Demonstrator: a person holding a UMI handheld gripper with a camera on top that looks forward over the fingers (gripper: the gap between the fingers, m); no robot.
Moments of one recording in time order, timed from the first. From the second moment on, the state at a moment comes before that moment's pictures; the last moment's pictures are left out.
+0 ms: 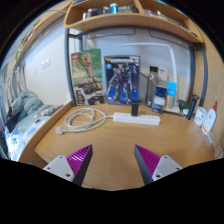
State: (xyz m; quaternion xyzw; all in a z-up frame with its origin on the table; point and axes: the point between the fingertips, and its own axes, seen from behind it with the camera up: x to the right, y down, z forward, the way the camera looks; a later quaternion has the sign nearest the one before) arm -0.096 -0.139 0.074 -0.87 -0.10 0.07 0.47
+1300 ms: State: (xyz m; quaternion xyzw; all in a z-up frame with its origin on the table) arm 0.105 0.096 0.227 -0.83 -0.03 -0.07 0.55
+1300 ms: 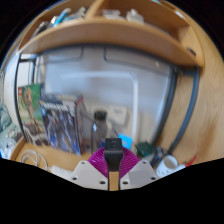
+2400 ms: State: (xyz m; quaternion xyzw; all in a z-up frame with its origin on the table) arm 0.207 0.028 0.044 -0.97 -0.01 -0.03 0.26
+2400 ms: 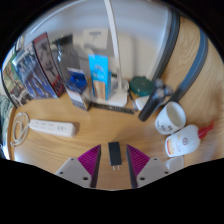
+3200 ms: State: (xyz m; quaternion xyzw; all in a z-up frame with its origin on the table) arm -0.073 -0.092 0.224 -0.86 -0.03 0.06 0.51
